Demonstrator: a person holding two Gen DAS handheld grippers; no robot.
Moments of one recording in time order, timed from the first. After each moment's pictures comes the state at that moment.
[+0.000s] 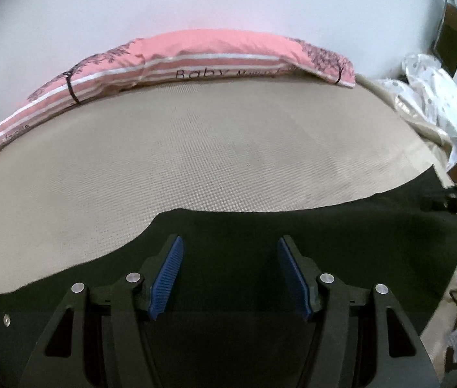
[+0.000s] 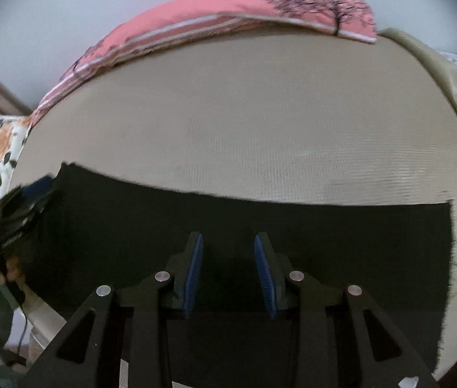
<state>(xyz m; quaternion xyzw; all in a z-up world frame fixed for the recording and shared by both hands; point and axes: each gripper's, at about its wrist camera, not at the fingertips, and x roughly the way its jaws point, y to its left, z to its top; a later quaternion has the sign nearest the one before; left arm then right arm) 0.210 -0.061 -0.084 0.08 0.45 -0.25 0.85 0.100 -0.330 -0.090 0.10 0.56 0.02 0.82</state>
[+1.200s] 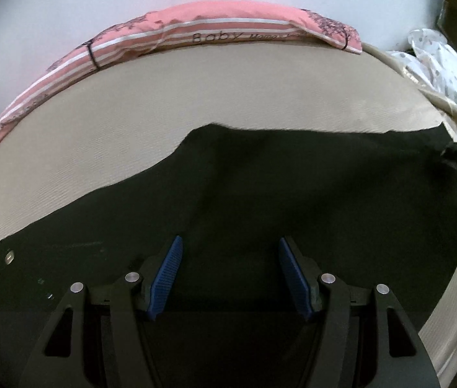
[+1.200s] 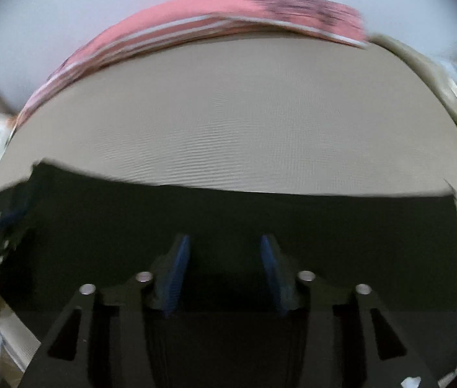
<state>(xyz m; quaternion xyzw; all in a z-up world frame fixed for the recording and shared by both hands) 0.164 -0.019 -0.111 0.12 0.47 -0.22 0.85 0.094 -0.337 -0.100 0.09 0.52 -0.06 0.84</state>
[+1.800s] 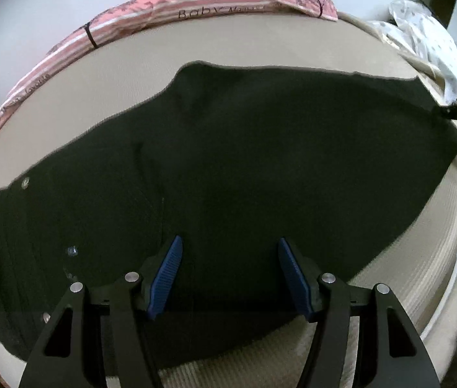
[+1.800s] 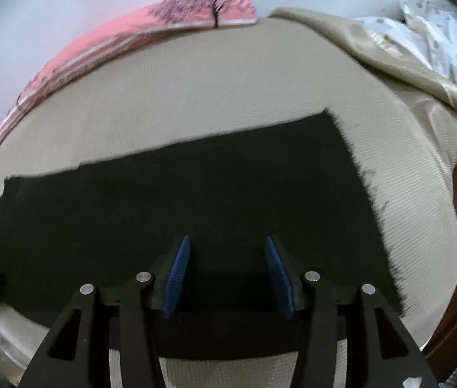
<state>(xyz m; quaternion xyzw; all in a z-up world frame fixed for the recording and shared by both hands) 0.091 0.011 -0.114 0.15 0.49 -0.24 0.82 0.020 -0.403 -0.089 0.13 0.53 -0.13 0.83</state>
